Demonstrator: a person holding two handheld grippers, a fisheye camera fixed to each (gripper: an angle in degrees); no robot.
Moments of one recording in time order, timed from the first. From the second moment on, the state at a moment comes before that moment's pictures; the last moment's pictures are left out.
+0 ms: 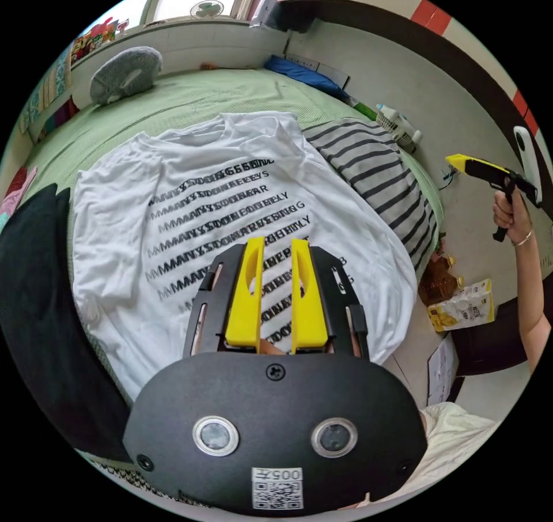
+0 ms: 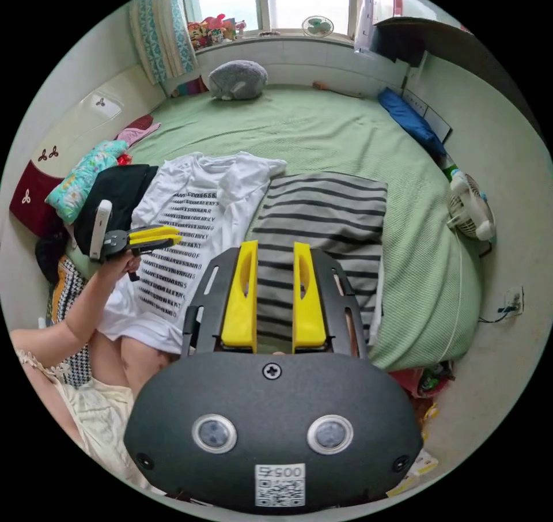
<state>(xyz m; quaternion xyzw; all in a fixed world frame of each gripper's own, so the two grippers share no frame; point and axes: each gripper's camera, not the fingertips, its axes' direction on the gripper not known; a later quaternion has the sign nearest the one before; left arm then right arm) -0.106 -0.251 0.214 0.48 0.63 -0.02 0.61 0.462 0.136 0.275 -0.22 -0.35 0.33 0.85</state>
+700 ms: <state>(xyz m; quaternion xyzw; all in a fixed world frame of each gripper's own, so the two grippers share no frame) -0.150 -0.053 0.160 0.53 0.59 -0.08 0.60 0.521 0.194 0.105 -0.20 -0.27 0.34 0.88</state>
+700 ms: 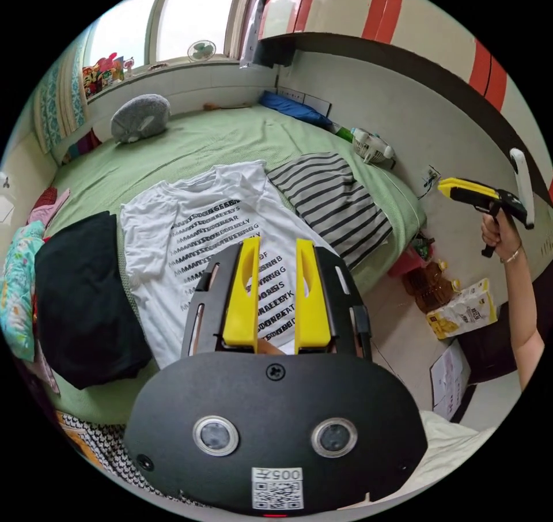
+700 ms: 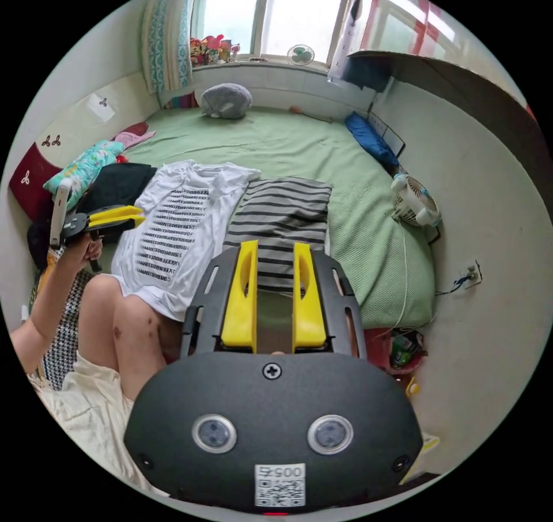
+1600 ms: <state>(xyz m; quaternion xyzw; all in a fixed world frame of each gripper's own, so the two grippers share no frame) -0.147 0.035 0.127 0.55 0.56 -0.08 0.62 0.504 0.221 0.011 -0.23 -0.23 0.39 0.86</state>
